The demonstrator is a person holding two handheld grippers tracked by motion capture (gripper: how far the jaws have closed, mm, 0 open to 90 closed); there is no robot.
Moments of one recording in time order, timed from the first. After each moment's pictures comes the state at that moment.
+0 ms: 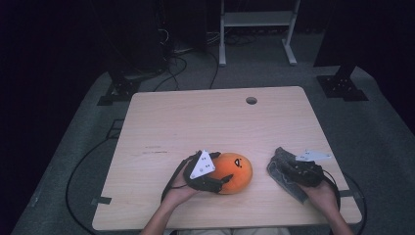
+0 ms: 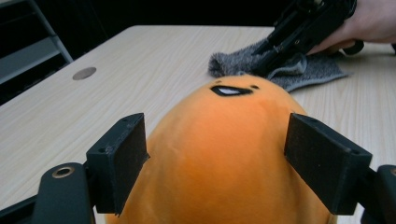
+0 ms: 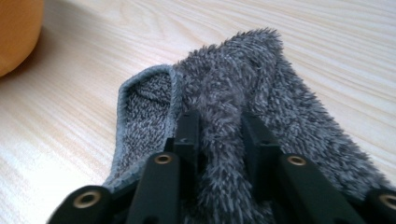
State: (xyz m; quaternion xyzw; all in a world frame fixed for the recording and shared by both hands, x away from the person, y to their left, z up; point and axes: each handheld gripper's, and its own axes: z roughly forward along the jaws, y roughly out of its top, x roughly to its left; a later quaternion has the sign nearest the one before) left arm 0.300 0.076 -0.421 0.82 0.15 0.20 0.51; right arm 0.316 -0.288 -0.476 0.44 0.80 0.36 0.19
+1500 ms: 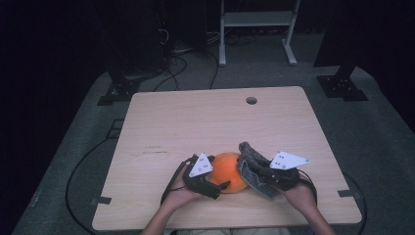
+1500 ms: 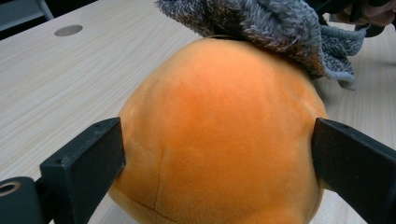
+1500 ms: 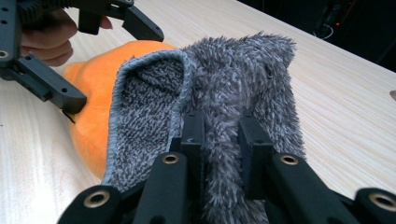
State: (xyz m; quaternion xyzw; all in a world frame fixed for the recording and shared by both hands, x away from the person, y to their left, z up) left arm 0.304 0.081 -0.444 0.84 0.19 0.15 0.49; right arm 0.292 -0.204 -0.429 0.25 0.81 0.48 0.21
